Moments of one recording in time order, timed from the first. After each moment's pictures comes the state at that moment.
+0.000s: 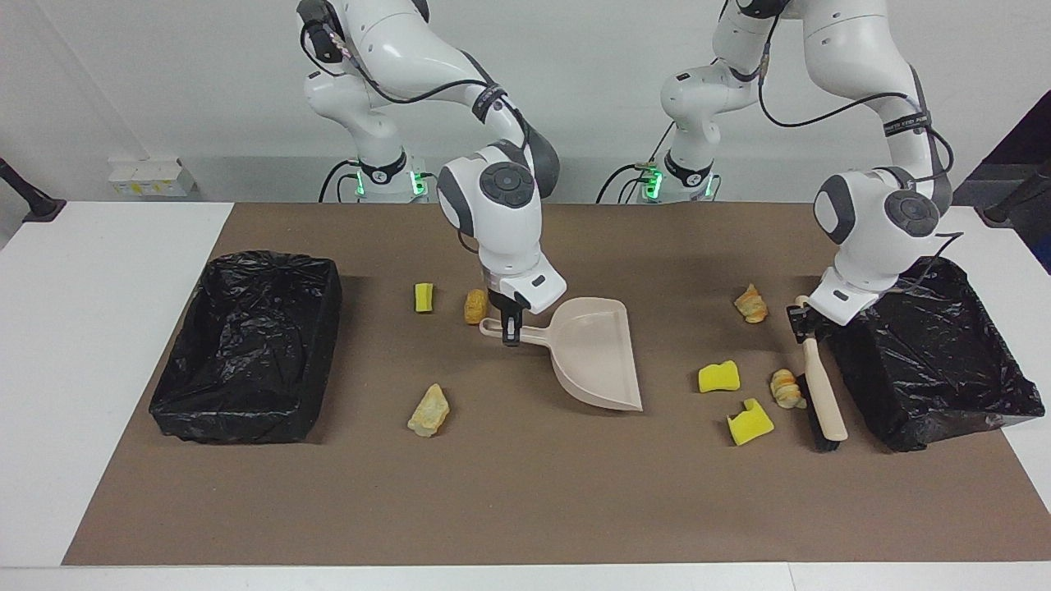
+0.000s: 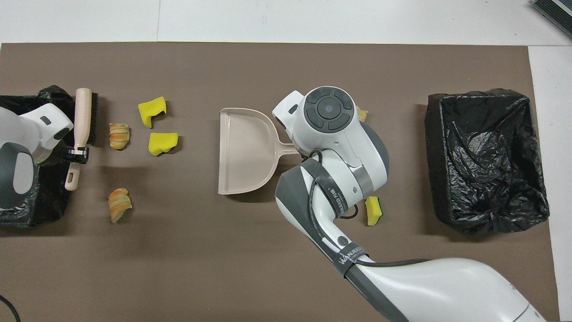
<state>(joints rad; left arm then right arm) 0.21 0.20 -0.18 -2.02 0.10 2.21 0.20 0.43 0.45 0.10 -1.54 -0.07 2.02 -0.99</state>
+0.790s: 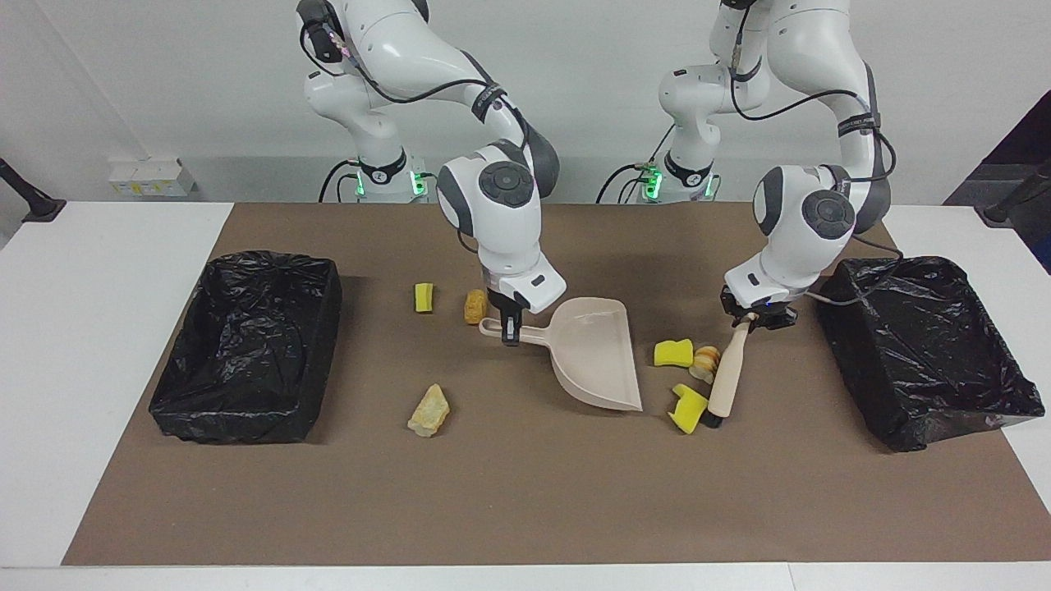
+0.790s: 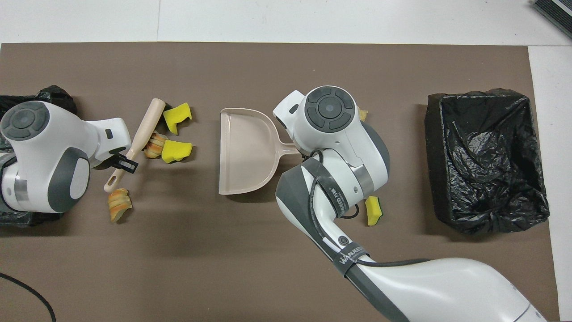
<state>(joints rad) 0.05 0.15 -0.18 -2.05 0.08 2.11 0.36 0.43 0.45 0.10 -1.54 -0.07 2.02 -0.99</state>
